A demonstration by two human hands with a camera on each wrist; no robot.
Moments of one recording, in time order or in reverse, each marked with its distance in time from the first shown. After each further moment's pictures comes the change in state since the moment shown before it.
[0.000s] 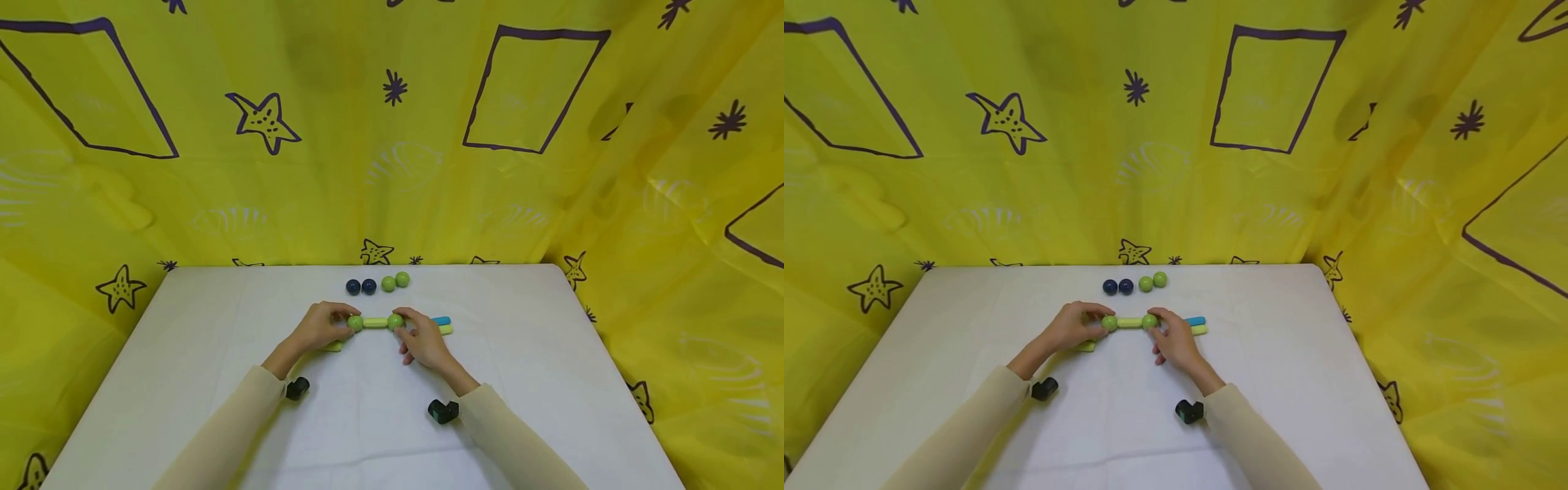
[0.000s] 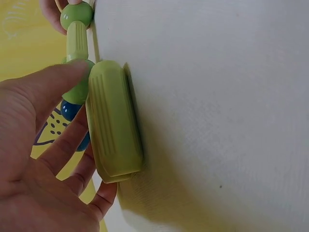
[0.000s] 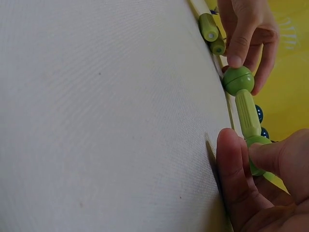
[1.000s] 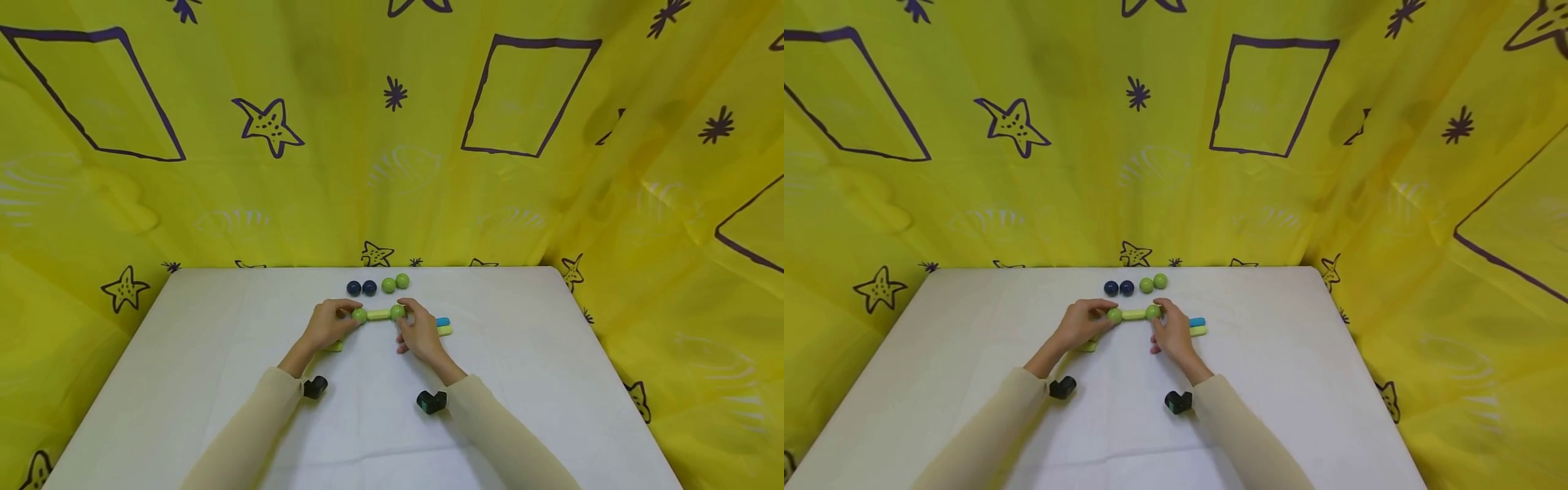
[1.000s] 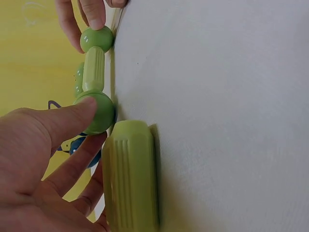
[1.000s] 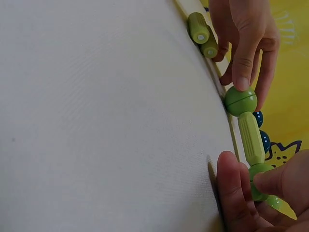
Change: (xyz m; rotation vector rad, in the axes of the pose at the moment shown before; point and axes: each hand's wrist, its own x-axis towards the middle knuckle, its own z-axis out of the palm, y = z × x) left_hand 0.005 0.008 0.015 -0.091 0.166 -0.085; right_hand 0.015 -0.006 0.009 0.005 0.180 0.052
